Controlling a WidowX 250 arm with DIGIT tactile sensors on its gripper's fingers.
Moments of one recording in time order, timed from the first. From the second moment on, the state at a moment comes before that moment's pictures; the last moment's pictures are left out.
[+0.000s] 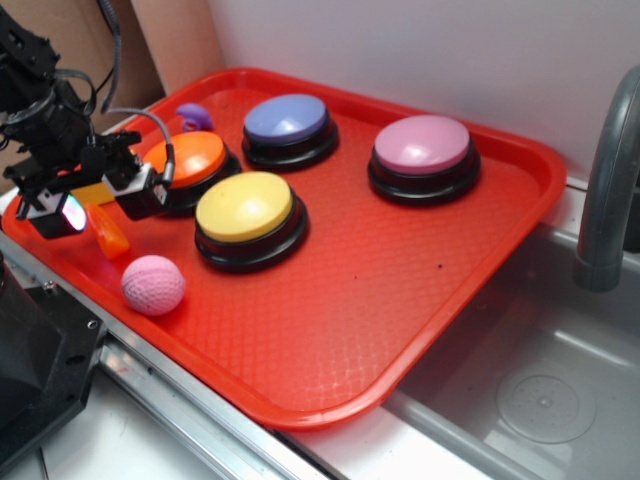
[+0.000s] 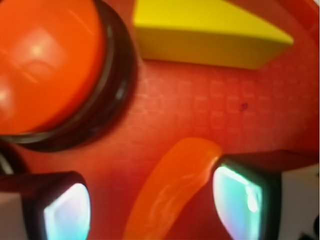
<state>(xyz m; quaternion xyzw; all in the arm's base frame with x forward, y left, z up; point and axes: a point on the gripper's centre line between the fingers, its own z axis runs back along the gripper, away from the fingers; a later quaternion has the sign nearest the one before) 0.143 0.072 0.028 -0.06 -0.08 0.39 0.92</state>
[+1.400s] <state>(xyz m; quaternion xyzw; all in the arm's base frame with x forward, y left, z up) 0.149 0.057 0.038 -0.01 -0.10 0.43 0.90</state>
